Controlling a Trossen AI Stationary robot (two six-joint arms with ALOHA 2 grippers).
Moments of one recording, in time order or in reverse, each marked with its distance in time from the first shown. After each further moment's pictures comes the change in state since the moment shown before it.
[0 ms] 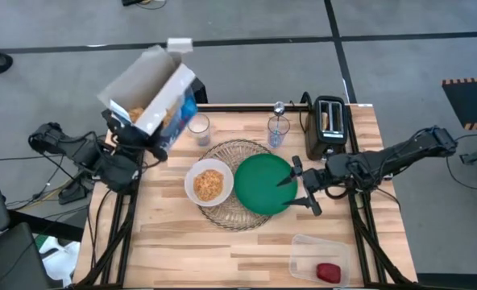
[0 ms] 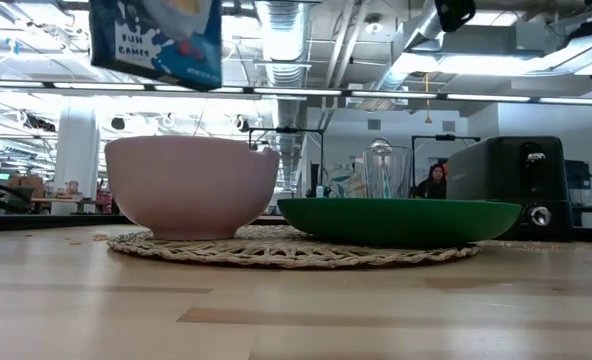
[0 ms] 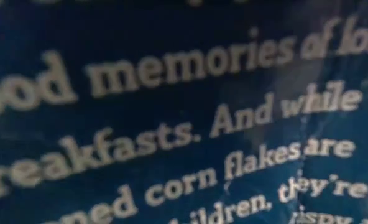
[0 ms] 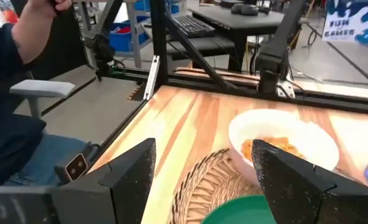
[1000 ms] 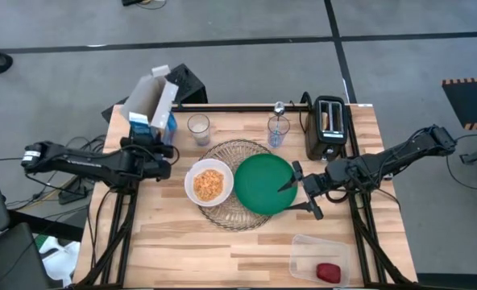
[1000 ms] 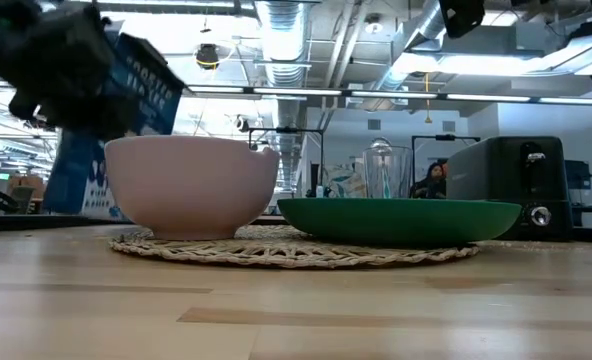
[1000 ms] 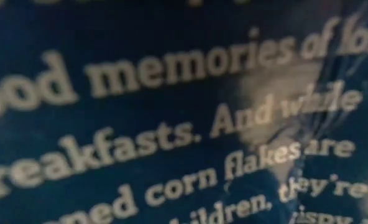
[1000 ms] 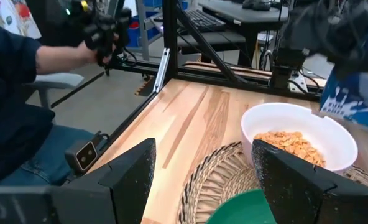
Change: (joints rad) left arm 0.432 -0.017 -0.632 -0.025 0.190 -0.642; right arm 0.033 0.000 -0.052 0.040 0.001 -0.006
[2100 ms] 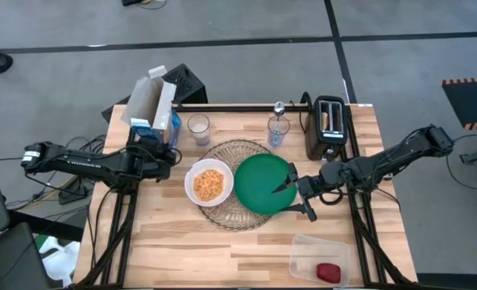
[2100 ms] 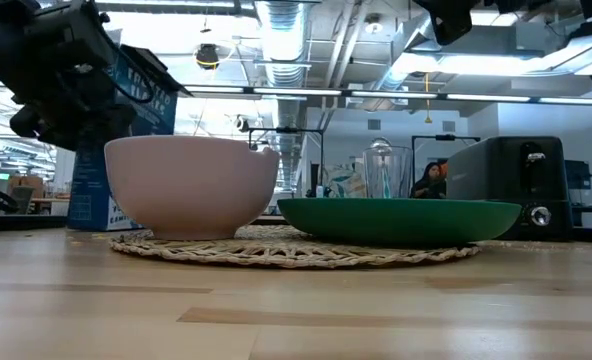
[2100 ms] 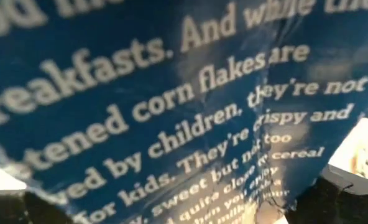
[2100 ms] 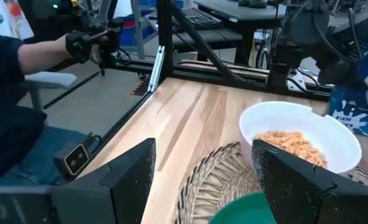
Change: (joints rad) left arm -0.010 -0.009 -0.010 0.005 0.301 -0.003; right arm -0.002 0.083 0.001 0.080 0.017 0.003
